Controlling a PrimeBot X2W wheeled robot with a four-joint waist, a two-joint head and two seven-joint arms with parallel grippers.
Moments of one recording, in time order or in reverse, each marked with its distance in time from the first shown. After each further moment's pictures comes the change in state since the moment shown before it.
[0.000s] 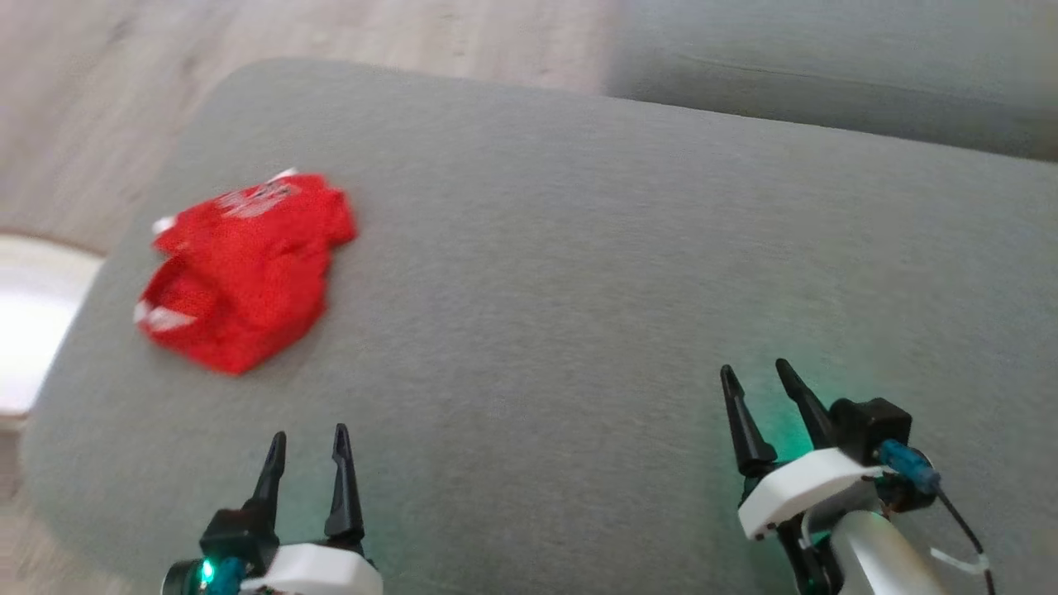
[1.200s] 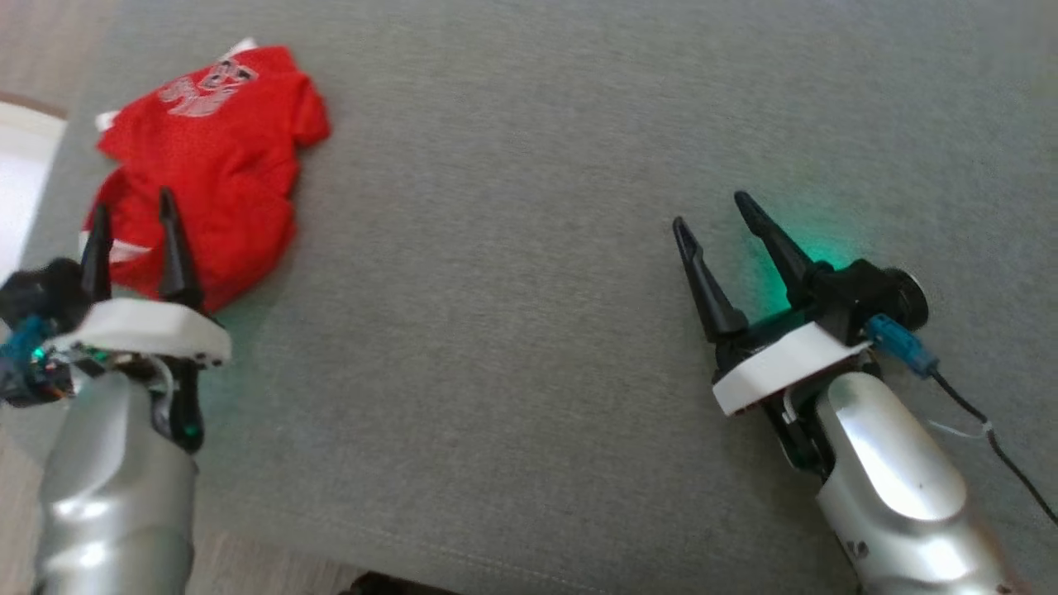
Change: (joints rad) left arm -0.573 0.127 0.247 0.375 -0.012 -0.170 0.018; right arm -0.220 -0.084 0.175 -0.180 -0.028 0.000 0.000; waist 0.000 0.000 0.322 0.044
